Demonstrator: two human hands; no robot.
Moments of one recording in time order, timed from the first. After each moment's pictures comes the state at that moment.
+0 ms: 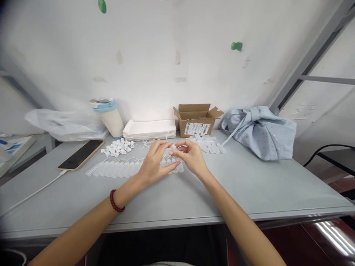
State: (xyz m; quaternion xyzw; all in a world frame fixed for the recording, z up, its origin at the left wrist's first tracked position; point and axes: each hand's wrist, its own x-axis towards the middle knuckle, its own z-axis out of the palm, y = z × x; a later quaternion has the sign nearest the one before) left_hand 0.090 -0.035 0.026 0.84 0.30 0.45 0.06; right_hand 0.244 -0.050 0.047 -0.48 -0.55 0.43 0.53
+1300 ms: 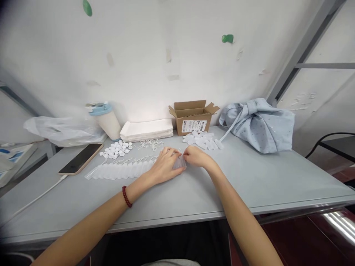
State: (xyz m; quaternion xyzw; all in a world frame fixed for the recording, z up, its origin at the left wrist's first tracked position) left_hand 0.120 -0.027 0.009 0.92 0.36 0.17 0.06; right_hand 0.286 -0.029 0.038 -0.61 -0.72 0.30 0.12
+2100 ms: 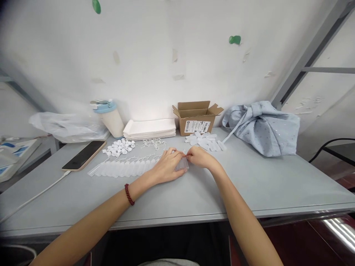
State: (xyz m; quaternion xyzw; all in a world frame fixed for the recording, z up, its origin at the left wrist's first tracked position) left_hand 0.115 -0.028 0.011 0.93 0.32 0.17 0.08; right_hand 0.289 -0.027 0.036 -0.61 -0.72 0.30 0.11
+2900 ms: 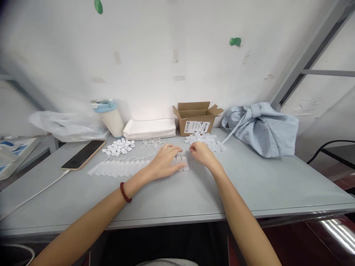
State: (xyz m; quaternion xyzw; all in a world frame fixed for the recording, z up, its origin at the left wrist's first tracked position) left_hand 0.106 -0.021 0.024 0.91 0.35 0.22 0.11; right_hand 0.294 -0.020 0.037 -0.68 -0.70 0.16 0.15
